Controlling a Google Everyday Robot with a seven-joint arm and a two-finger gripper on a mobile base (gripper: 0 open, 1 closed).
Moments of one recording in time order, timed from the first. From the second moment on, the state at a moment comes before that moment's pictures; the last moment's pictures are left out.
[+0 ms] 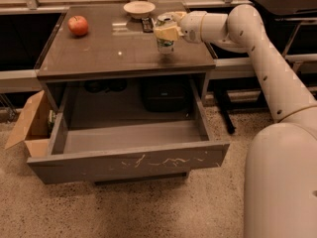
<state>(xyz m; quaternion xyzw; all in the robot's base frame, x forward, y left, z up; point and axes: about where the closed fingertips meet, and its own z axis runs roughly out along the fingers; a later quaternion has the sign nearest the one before) 0.835 -0.043 0.923 -0.43 0.62 0.25 0.60</state>
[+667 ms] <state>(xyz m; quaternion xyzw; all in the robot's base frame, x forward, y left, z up) 0.819 -0.025 0.934 -0.45 0.59 0.28 0.61</state>
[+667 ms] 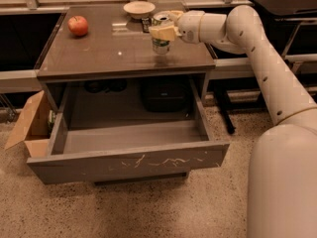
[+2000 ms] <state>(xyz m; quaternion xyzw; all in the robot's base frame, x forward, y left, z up) 0.677 0.093 0.935 -0.47 0.46 0.48 0.58</state>
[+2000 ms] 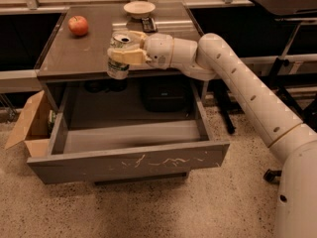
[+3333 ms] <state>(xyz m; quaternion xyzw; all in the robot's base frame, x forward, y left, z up) 0.654 0.115 0.785 -0.47 0.54 0.53 0.46</state>
